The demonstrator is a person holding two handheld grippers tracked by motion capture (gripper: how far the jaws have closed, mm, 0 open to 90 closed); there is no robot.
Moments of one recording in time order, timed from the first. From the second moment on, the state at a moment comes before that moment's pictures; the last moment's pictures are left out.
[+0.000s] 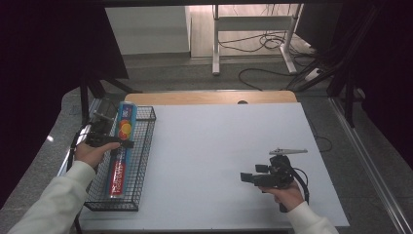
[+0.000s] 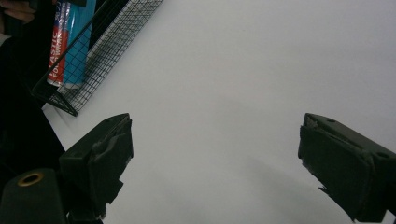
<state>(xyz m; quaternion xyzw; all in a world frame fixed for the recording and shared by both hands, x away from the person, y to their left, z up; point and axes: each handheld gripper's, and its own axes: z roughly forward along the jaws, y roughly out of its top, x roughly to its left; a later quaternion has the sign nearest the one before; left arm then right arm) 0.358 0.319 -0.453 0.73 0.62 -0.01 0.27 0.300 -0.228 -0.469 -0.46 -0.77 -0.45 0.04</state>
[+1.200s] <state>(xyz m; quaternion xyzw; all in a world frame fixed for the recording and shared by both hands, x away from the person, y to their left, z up) 0.382 0.295 -0.482 0.71 0.67 0.03 0.22 0.301 -0.229 -0.473 -0.46 -0.77 -0.44 0.03</state>
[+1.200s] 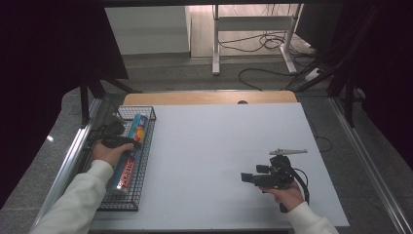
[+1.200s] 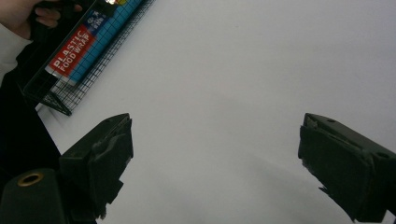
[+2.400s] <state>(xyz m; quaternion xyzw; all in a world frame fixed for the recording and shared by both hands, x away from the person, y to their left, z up) 0.229 0.226 -0.418 0.79 0.43 0.08 0.43 0.287 -0.239 -0.460 -0.40 -0.80 -0.45 -0.04</state>
